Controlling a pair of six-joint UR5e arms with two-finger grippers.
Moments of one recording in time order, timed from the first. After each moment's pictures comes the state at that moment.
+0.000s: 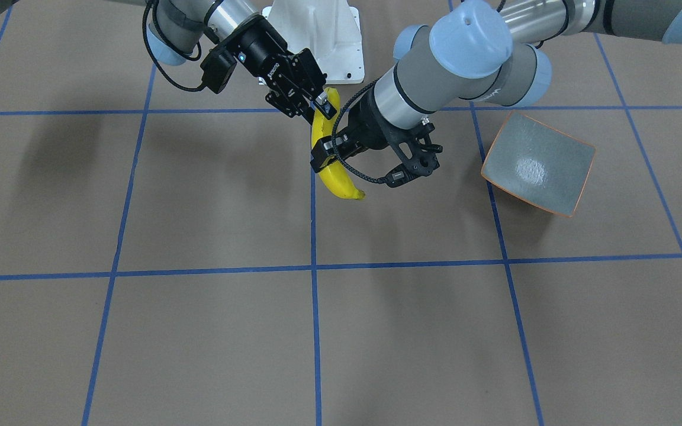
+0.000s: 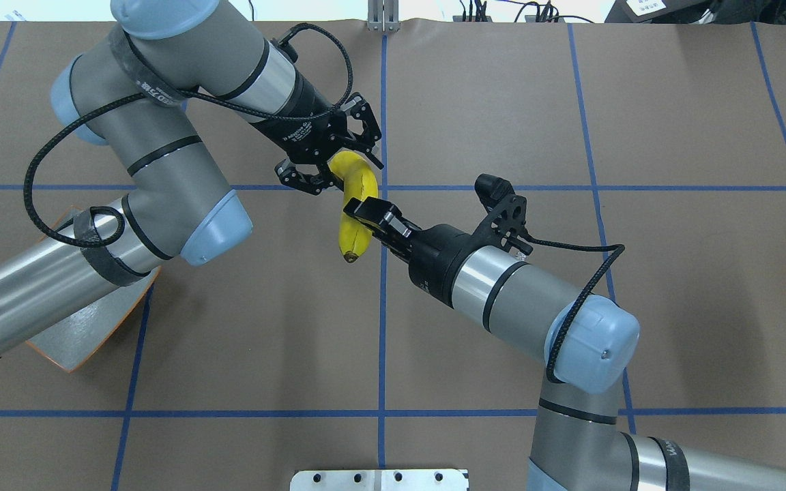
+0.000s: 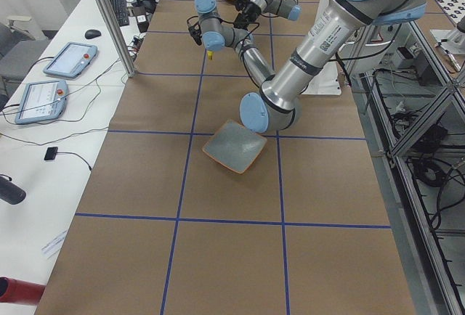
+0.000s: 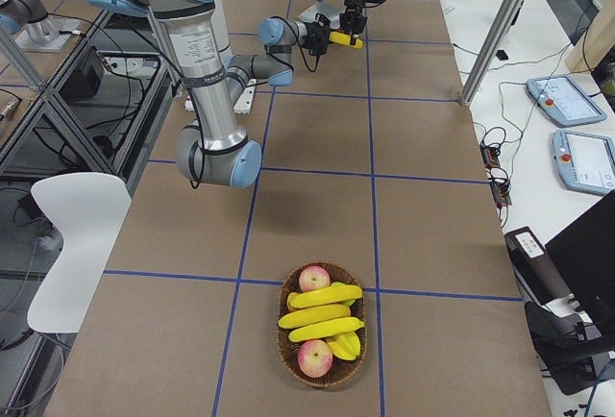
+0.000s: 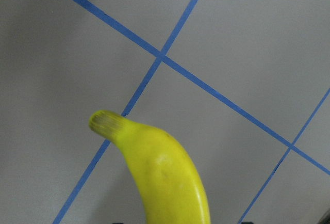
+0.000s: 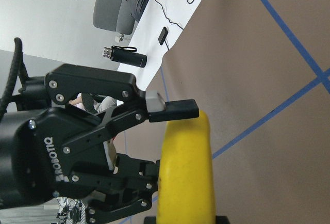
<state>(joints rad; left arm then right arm) -0.77 -2.35 -1.58 -2.00 -2.36 -1.87 0.32 -1.10 1.84 -0.59 1.24 1.82</state>
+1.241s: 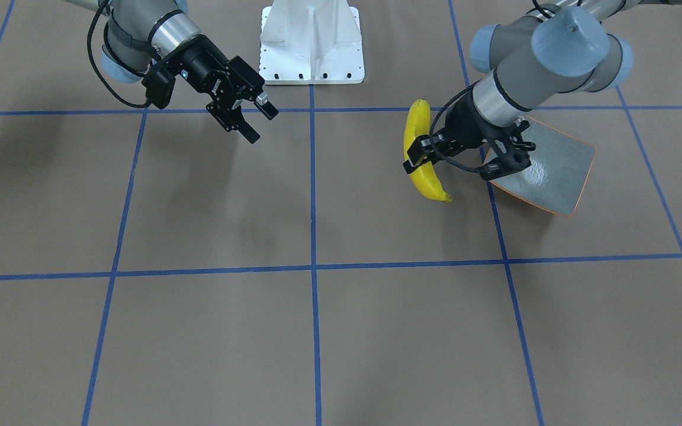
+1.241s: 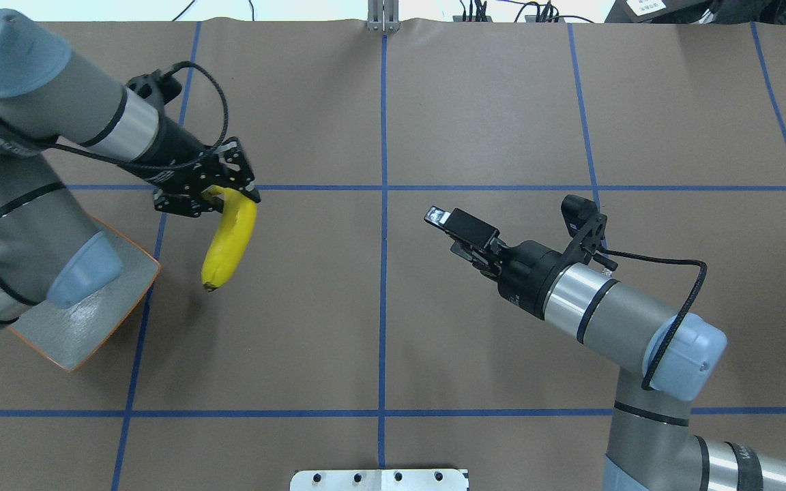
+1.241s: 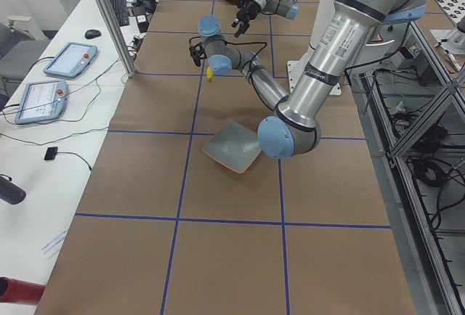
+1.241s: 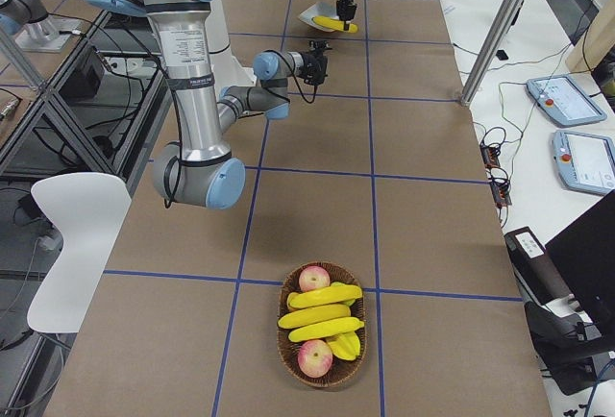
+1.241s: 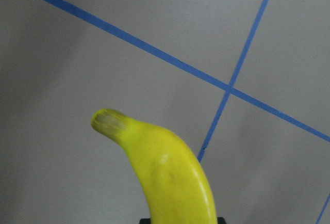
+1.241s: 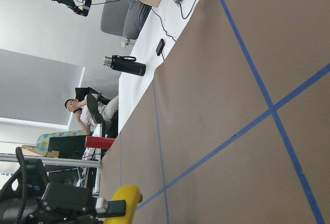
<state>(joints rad) -0.84 -1.95 -1.81 -1.99 -2.31 -1.55 0.34 -1.34 1.84 -0.34 1.24 1.77</state>
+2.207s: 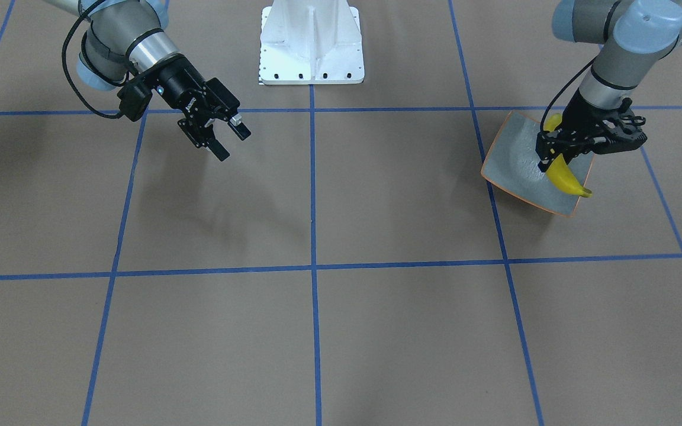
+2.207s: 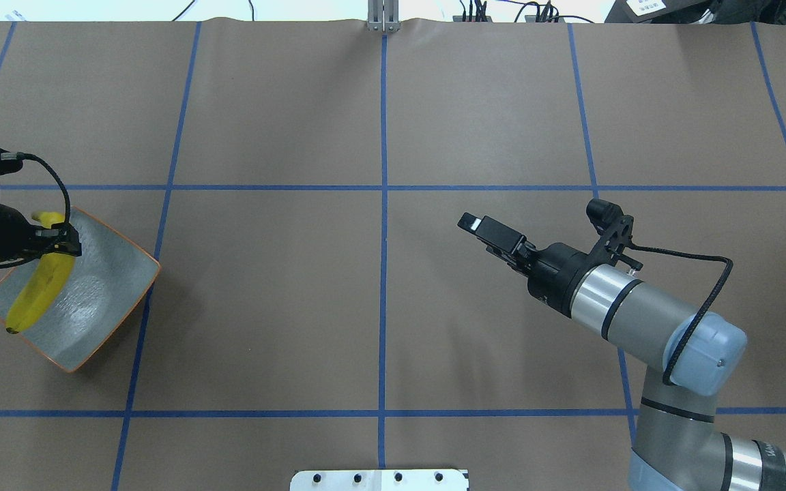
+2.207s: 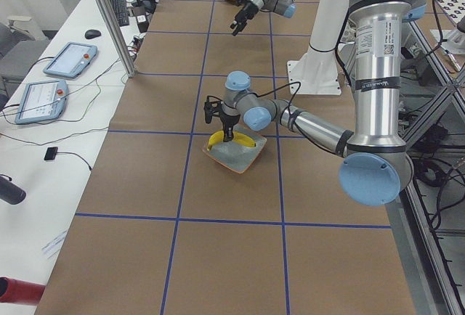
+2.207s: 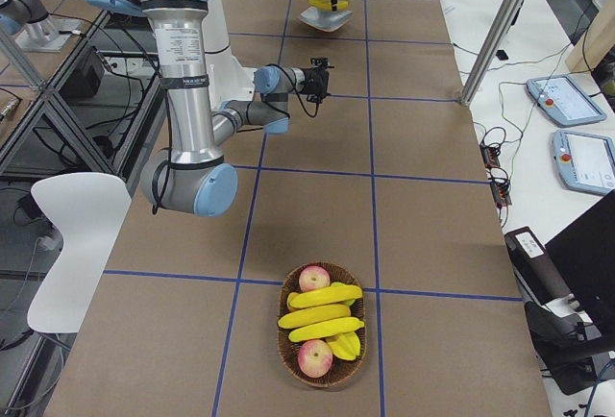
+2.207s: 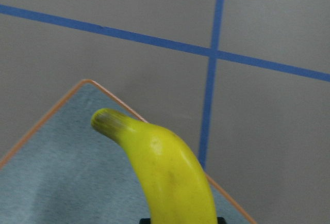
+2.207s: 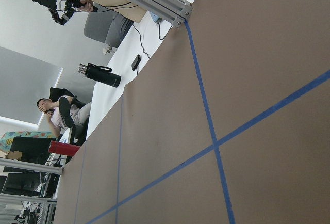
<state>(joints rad) -0.83 -1.49 -1.95 -1.99 -1.97 -1.12 0.36 -1.40 1.82 -0.34 1.24 1.71</state>
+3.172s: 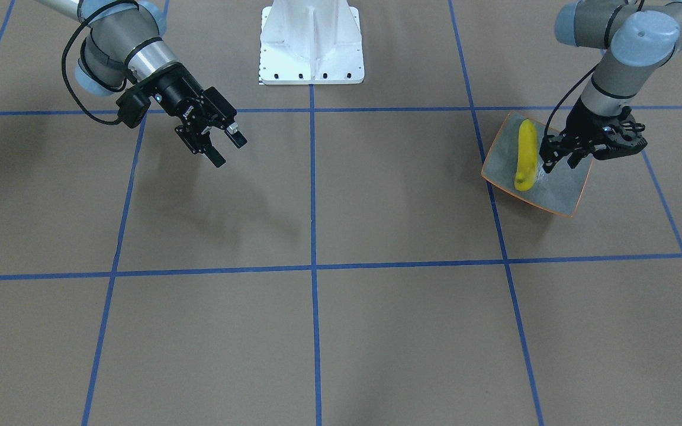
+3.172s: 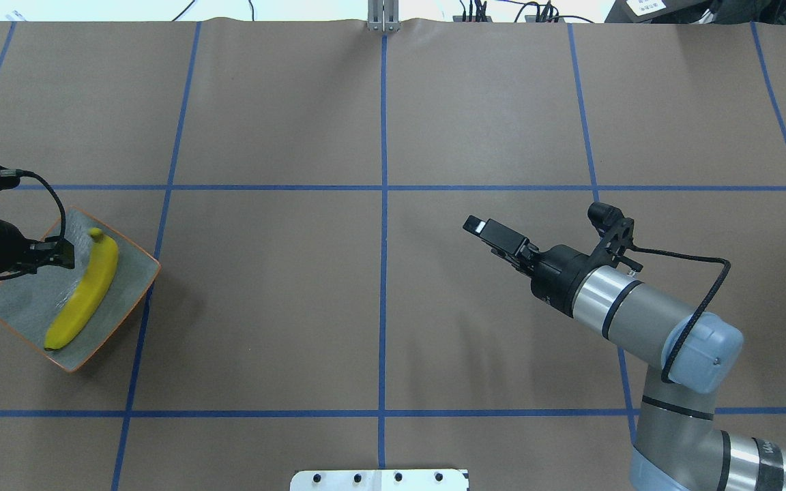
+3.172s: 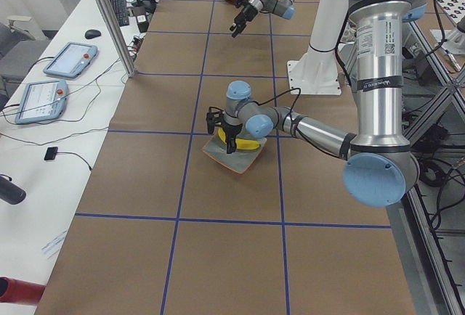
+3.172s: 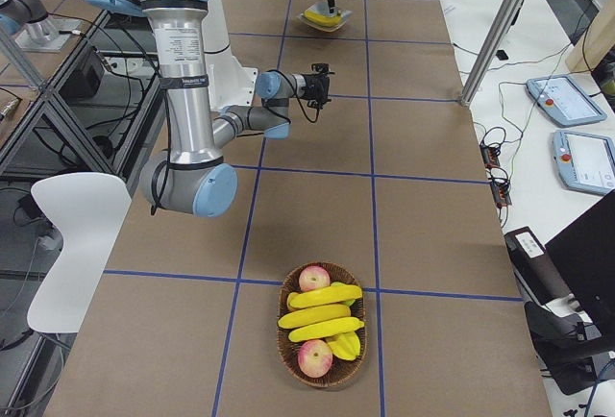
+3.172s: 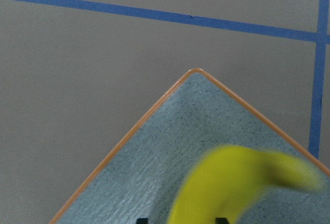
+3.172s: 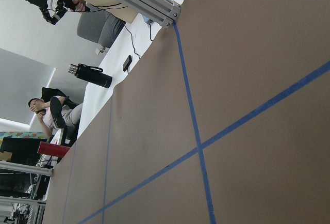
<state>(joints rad) -0.81 -1.48 -1.92 -1.99 -1.97 -1.12 0.37 -1.40 1.78 -0.30 1.24 1.71</state>
